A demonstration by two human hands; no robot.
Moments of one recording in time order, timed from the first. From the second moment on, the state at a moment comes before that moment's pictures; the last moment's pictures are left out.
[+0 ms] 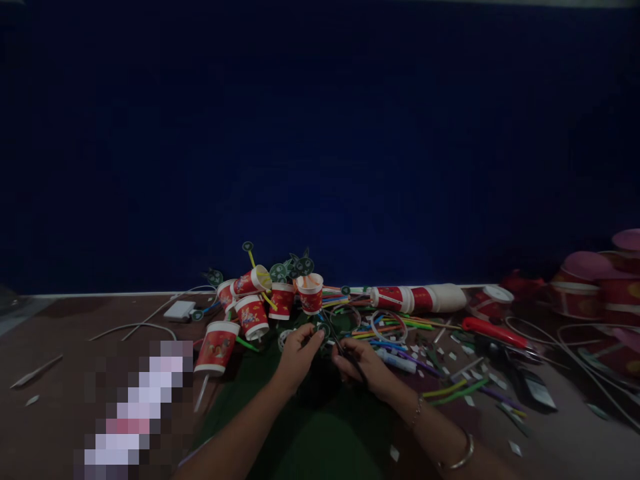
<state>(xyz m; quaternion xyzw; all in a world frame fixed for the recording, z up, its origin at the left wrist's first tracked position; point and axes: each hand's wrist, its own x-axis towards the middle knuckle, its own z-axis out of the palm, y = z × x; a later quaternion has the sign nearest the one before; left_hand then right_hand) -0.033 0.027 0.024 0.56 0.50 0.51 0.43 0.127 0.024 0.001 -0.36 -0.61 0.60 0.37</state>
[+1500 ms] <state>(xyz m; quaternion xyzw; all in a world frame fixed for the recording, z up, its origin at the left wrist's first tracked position) -0.046 0.038 0.023 0.64 0.52 0.45 0.35 0.127 0.025 0.003 -0.35 -0.63 0.59 0.36</state>
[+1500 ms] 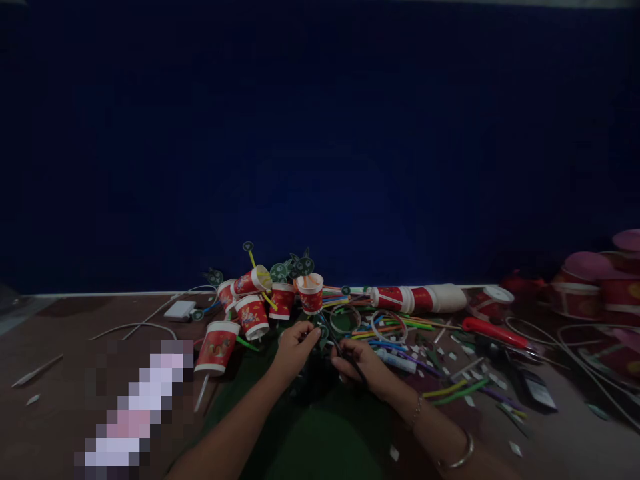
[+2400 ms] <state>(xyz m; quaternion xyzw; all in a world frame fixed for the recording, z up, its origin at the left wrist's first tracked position) -0.056 0.042 0.025 0.73 0.46 0.37 0.33 0.127 0.029 -0.008 -0.40 -0.57 0.61 0.38</state>
